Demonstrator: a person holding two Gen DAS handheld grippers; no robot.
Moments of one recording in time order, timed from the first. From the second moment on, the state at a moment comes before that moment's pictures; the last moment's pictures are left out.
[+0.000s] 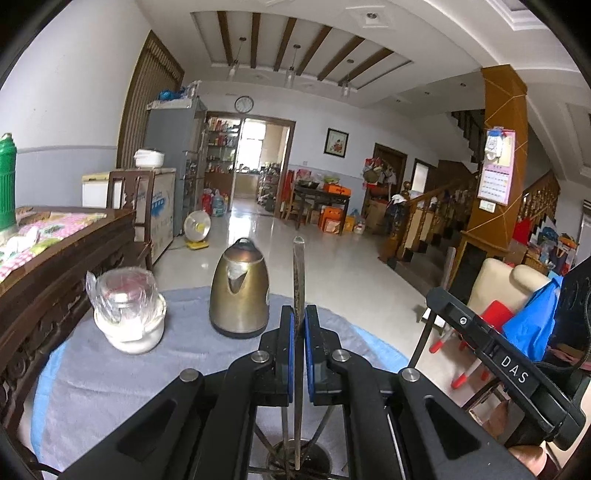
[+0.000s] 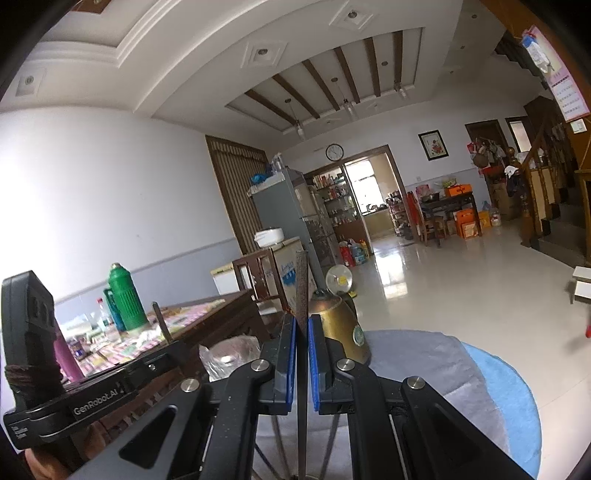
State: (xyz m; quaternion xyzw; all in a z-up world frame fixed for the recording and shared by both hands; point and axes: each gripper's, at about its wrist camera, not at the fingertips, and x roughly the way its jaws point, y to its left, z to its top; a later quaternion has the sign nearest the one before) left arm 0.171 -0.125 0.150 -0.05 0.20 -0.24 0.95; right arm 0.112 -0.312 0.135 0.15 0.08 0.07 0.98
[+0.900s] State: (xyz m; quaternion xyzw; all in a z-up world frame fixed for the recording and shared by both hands) left arm 0.172 -0.139 0.108 -0.04 0.24 -0.23 0.94; right arm 0.136 -0.297 0.089 0.13 0.10 0.07 0.98
